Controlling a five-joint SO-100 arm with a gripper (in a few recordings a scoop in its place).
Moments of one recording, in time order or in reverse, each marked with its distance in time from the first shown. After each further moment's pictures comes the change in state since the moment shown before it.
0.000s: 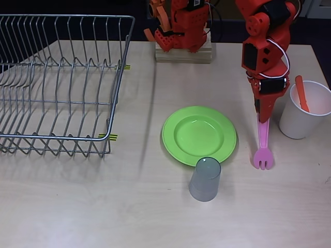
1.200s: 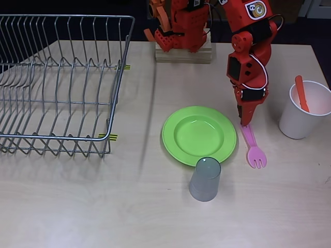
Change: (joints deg) arm 0.0 -0.1 12.0 -7.2 0.4
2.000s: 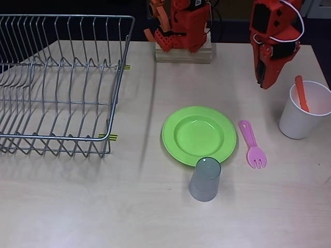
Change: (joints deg) arm -4.8 12.7 -24.2 35.2 -9.9
